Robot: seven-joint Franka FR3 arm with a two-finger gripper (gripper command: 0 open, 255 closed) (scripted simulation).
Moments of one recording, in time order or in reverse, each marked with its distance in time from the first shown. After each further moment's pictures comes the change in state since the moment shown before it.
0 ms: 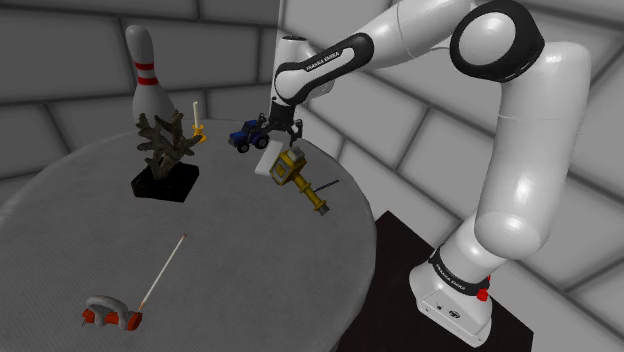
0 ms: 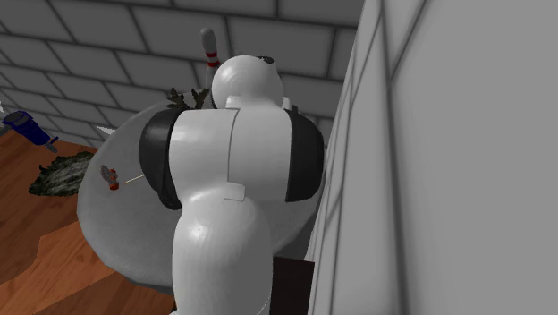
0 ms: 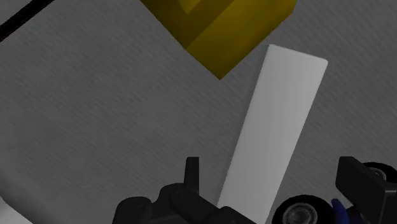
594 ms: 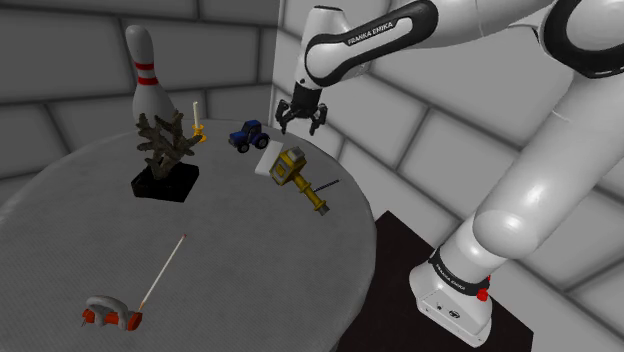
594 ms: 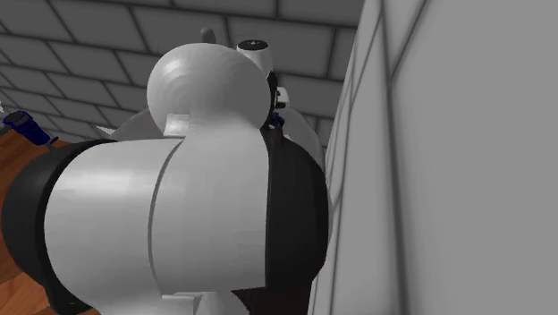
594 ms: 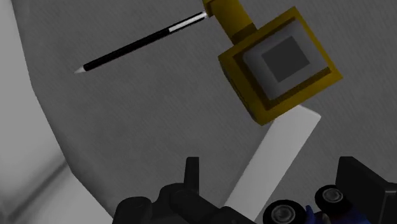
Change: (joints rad) arm -0.036 -0.364 0.037 -0.284 0.054 -0.042 -0.205
